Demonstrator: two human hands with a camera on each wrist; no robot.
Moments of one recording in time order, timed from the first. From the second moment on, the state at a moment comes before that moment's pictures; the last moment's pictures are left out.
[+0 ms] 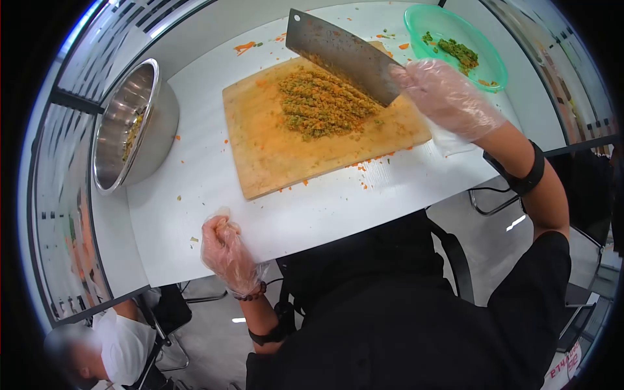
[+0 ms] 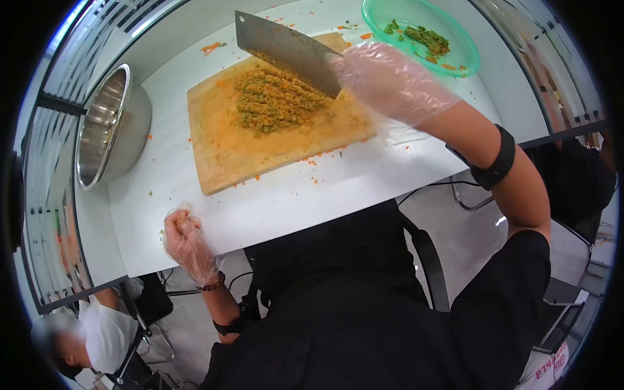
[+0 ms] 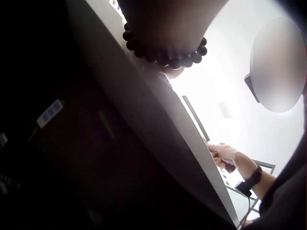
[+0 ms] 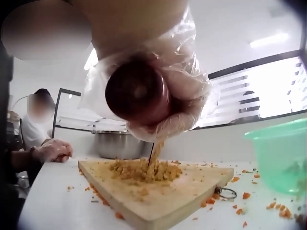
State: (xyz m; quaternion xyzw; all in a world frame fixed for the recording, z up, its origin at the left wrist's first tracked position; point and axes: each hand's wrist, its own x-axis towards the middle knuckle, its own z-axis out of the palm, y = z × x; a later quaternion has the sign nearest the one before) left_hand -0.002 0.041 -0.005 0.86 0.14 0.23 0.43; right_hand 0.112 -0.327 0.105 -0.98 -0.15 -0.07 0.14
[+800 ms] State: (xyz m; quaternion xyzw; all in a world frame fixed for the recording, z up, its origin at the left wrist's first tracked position) left_hand -0.001 0.039 -0.005 0.87 0.12 0.24 0.41; right_hand 0.108 -0.305 0.098 -0.95 -0.25 -0.13 0.15
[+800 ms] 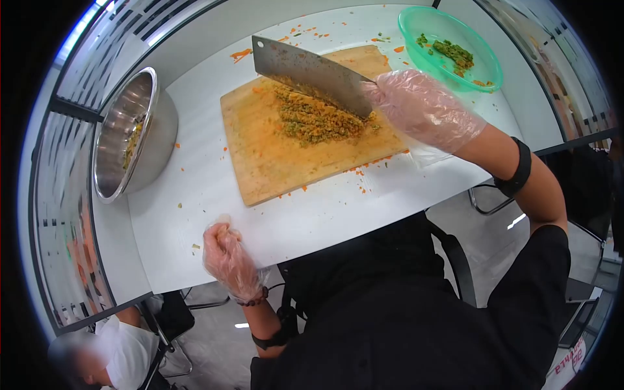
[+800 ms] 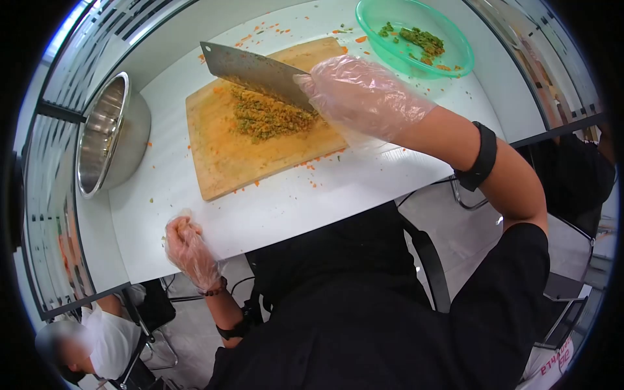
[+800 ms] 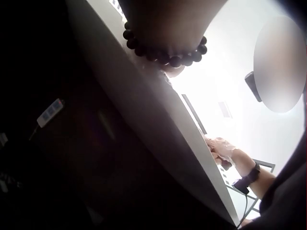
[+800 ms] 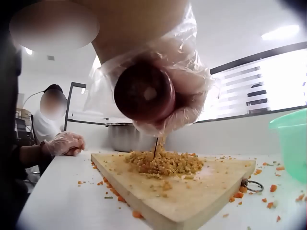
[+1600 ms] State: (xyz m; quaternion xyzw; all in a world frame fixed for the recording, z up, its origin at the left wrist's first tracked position) left_hand -0.002 0.044 -0.006 0.88 0.14 0.23 0.40; right_hand 0.095 -0.298 0.110 -0.94 -0.31 -0.08 0.13
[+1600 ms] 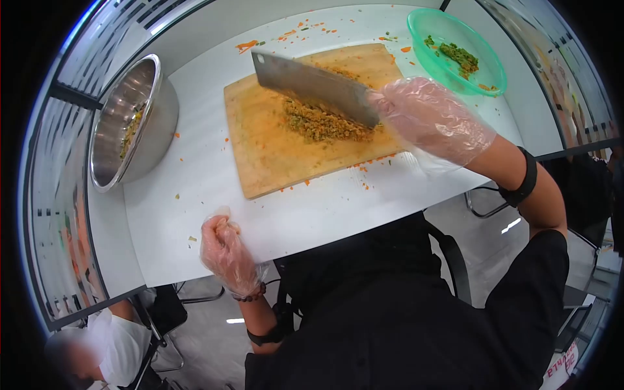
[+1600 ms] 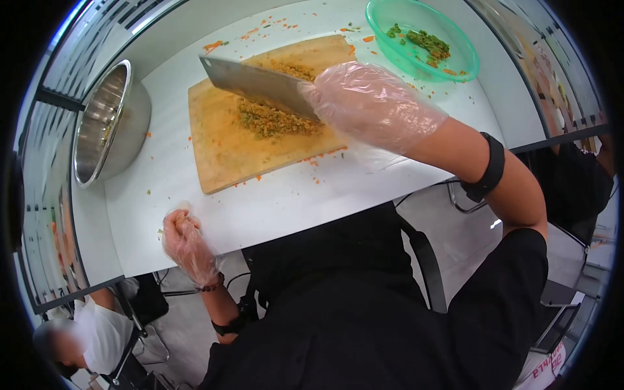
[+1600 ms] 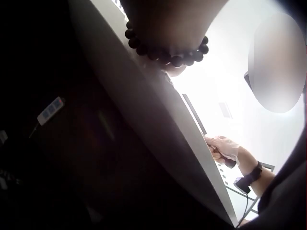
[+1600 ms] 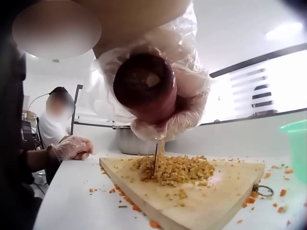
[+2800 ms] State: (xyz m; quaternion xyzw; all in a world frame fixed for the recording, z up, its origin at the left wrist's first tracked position) left_hand -0.005 0.040 -0.003 0.87 0.12 0.23 0.42; right_hand 0.082 -0.280 0.118 -0.95 -0.30 0.03 0.00
